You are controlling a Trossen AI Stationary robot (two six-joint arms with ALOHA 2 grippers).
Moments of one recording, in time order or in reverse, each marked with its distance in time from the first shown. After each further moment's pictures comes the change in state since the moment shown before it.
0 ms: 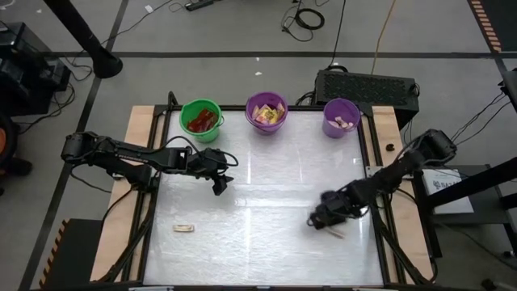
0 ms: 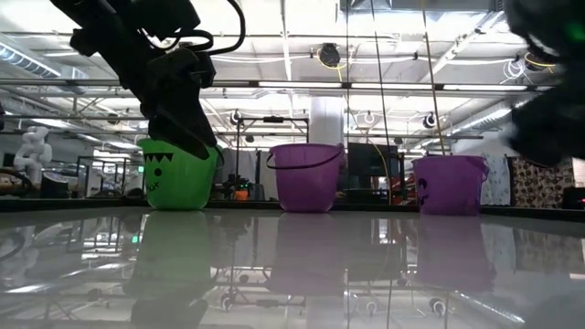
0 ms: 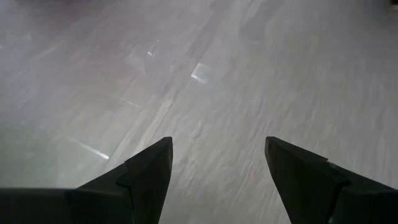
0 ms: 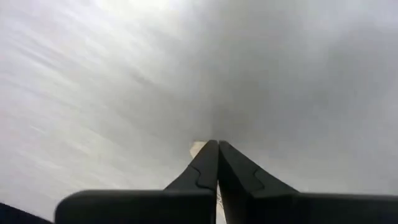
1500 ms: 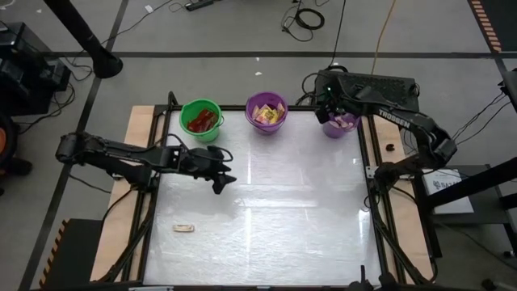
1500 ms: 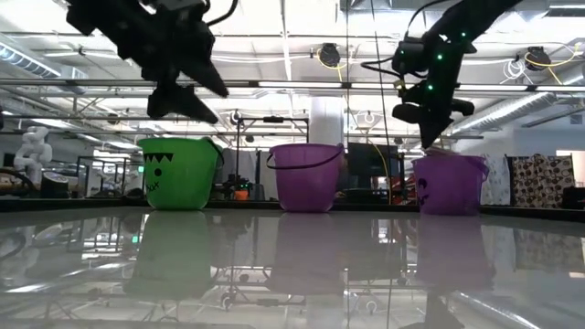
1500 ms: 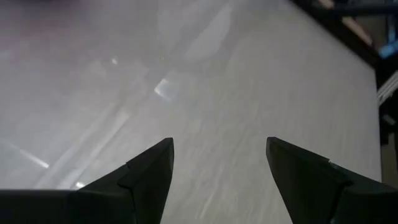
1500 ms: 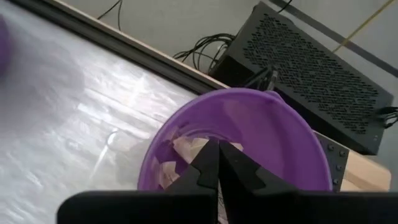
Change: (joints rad) left arm -0.050 -0.074 0.056 0.007 0.046 -0.207; right arm -1.302 0.006 0.516 -0.310 0.651 -1.587
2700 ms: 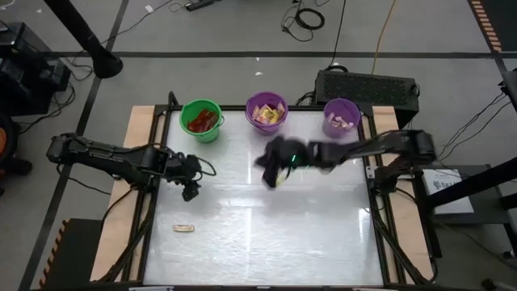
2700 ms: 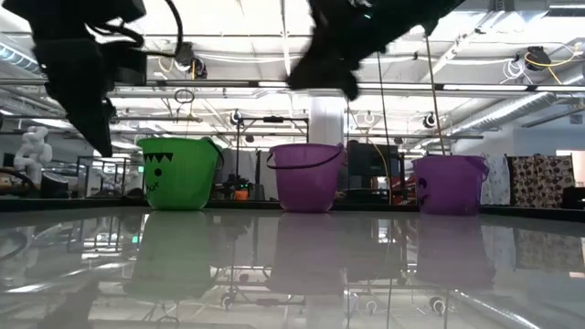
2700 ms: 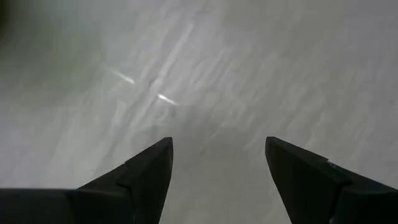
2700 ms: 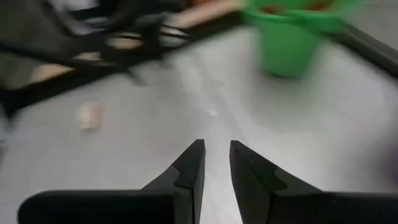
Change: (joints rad) left arm -0.040 -0.217 -0.059 -0.642 -0.021 0.074; right arm 0.746 0.152 -0.016 0.732 -0.262 0.129
